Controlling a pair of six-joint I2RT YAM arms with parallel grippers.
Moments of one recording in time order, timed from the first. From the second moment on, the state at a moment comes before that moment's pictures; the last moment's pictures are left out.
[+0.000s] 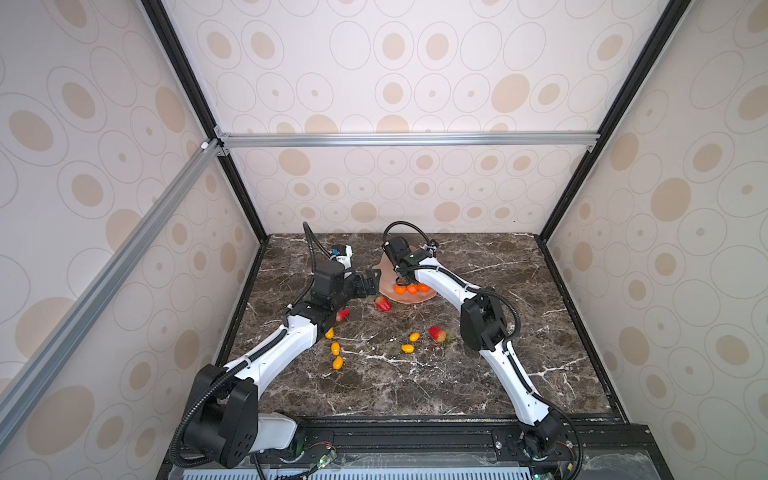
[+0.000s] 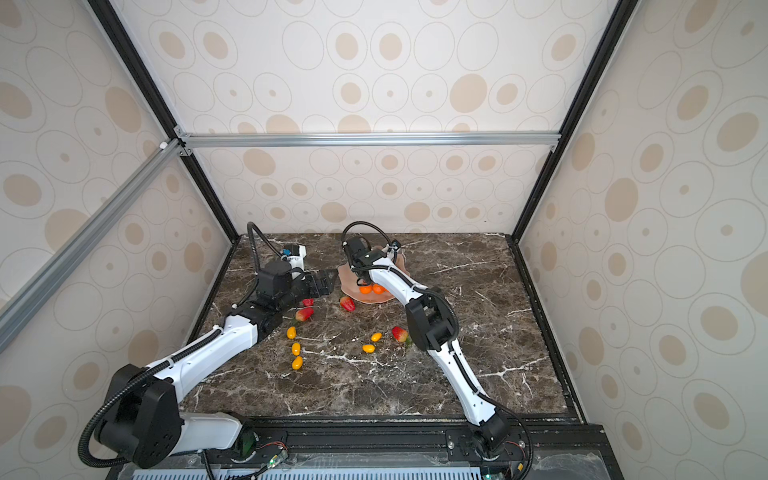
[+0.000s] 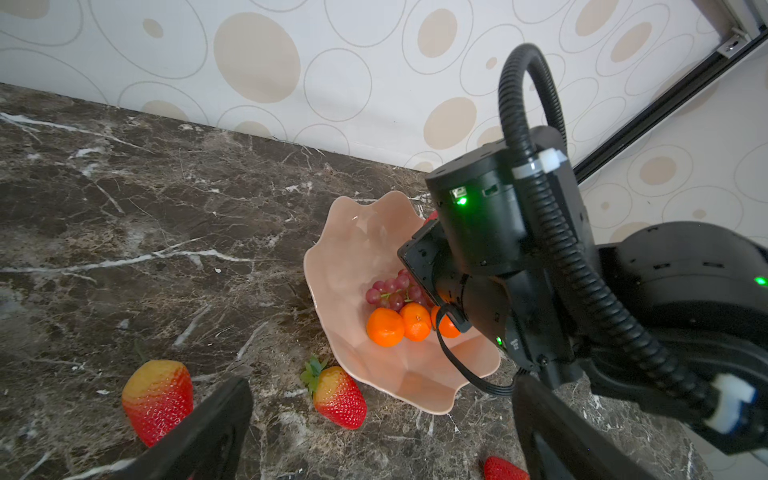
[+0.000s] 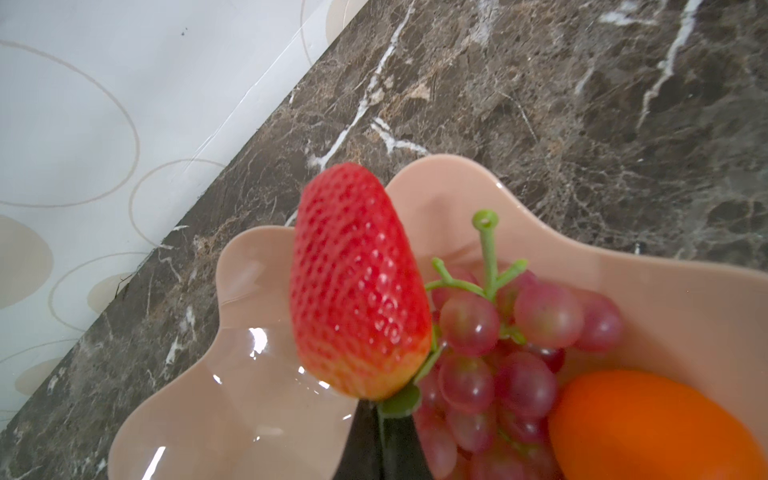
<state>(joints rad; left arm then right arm) -0.38 1.34 0.87 0.07 0.06 -0.45 0.64 2.57 2.36 -0.81 0.63 1.33</state>
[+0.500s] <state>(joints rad) -0.38 1.34 0.87 0.07 0.06 -0.45 0.63 2.59 2.37 -0.77 0.60 1.30</state>
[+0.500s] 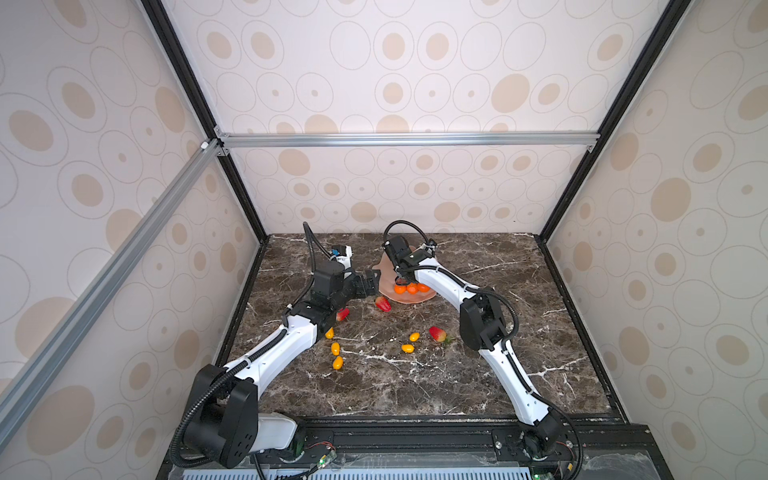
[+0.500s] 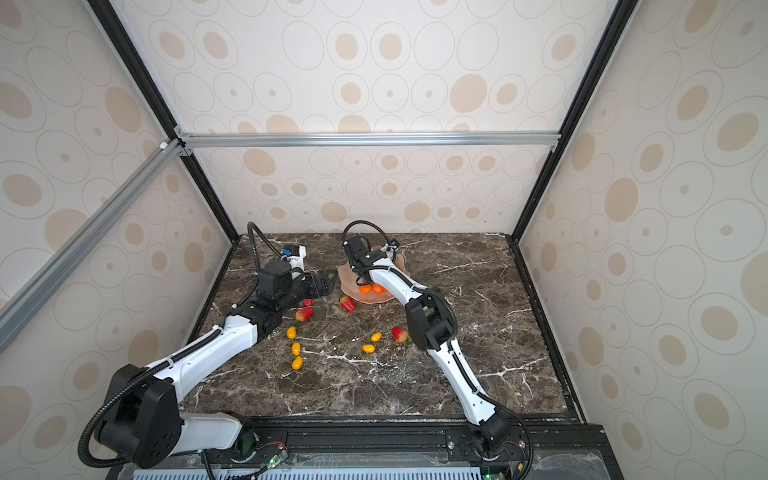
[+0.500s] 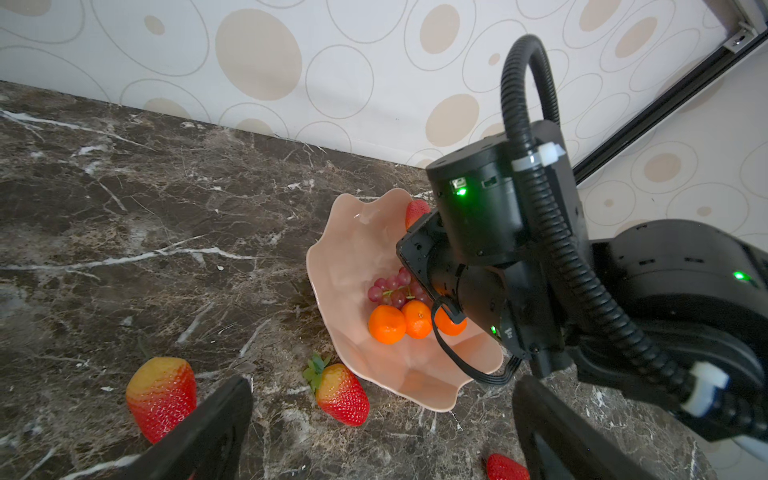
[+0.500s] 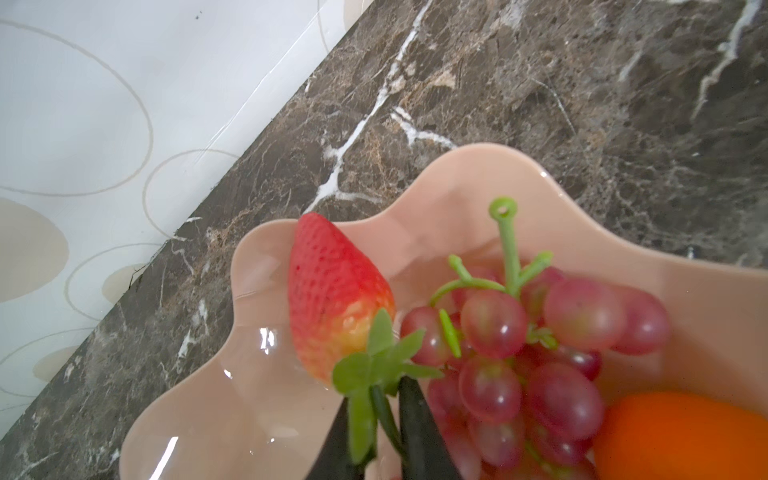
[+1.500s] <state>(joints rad) -0.37 1.18 0.80 0.04 0.07 -0.44 0.65 2.26 1.96 -0.37 0.39 0.98</state>
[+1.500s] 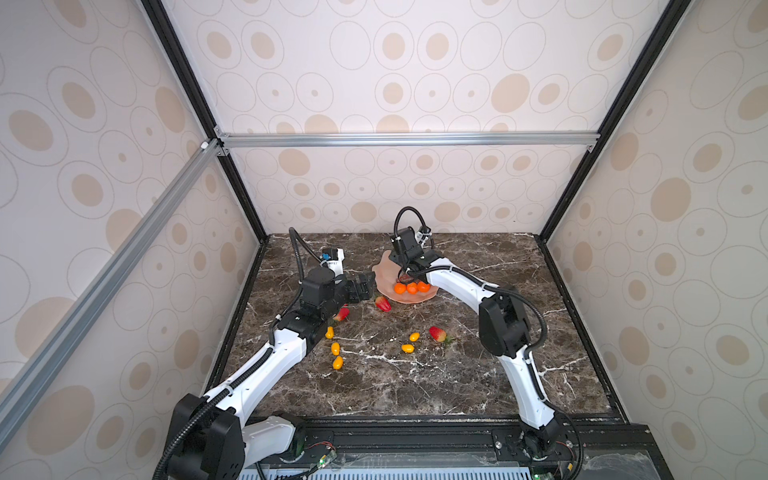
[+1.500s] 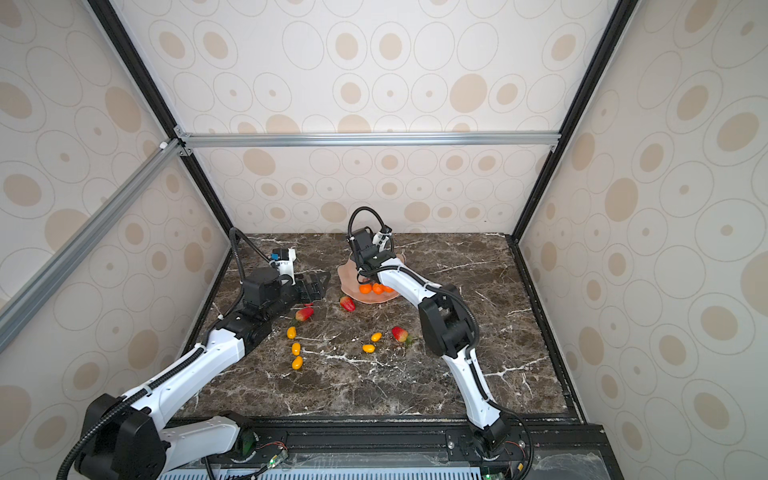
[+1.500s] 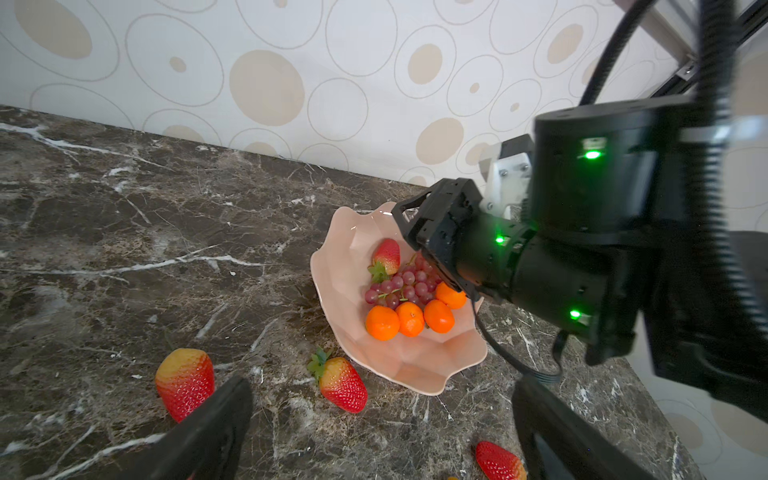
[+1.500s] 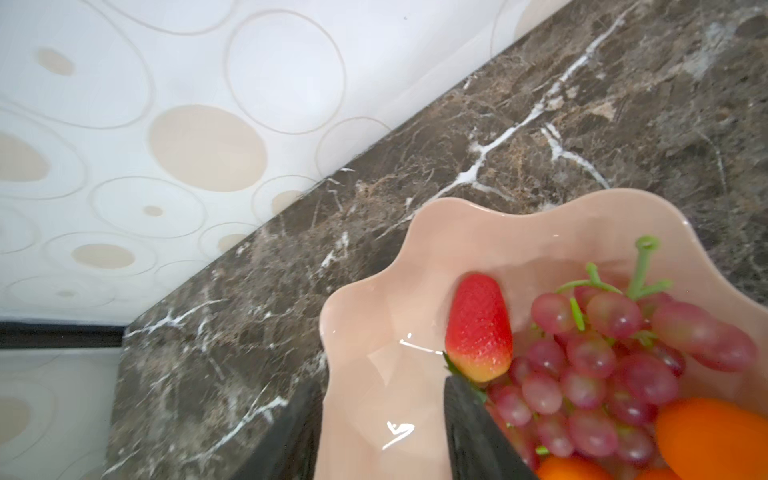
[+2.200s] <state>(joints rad) -0.69 1.13 0.58 0.15 0.12 -0.45 0.63 1.40 0.99 -0.31 0.17 0.52</state>
